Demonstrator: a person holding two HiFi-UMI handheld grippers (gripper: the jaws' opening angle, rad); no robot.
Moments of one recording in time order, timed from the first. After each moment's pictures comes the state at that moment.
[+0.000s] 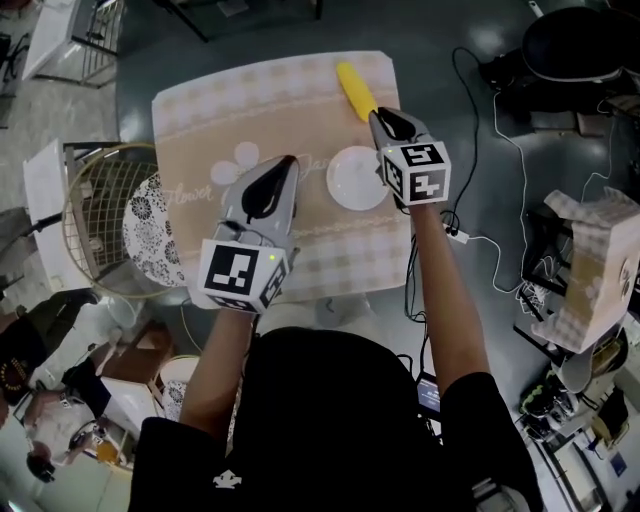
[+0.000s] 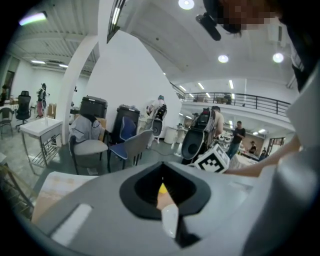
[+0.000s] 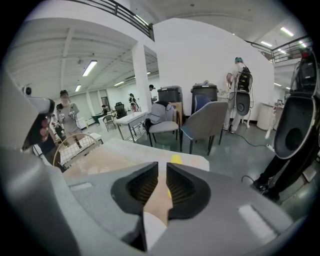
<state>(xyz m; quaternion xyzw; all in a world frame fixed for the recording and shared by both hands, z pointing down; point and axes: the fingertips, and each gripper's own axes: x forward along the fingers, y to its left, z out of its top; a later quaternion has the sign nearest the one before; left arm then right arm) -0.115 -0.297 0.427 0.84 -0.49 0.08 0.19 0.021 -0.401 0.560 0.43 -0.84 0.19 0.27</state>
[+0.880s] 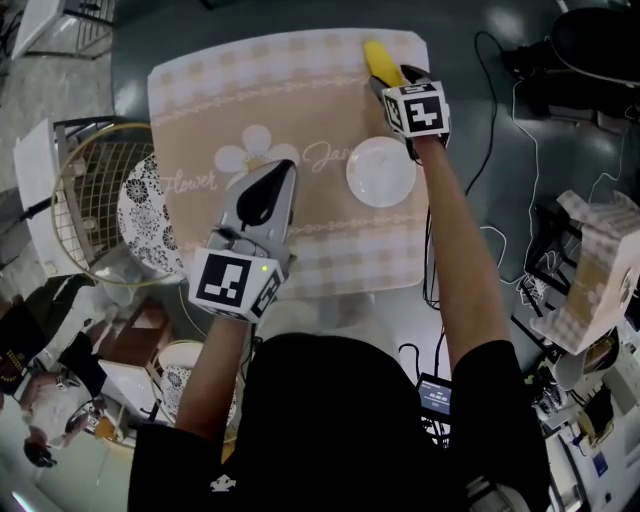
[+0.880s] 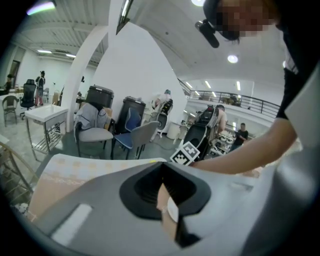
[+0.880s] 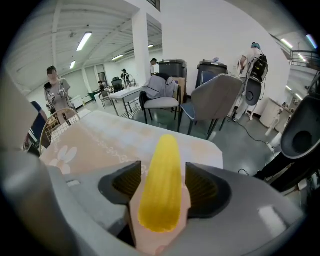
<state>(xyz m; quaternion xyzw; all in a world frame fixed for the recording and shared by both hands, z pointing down) -0.157 -0.291 0.484 0.83 -0.50 0.08 0.24 0.002 -0.475 0.682 0.41 -0.79 0.21 0.40</state>
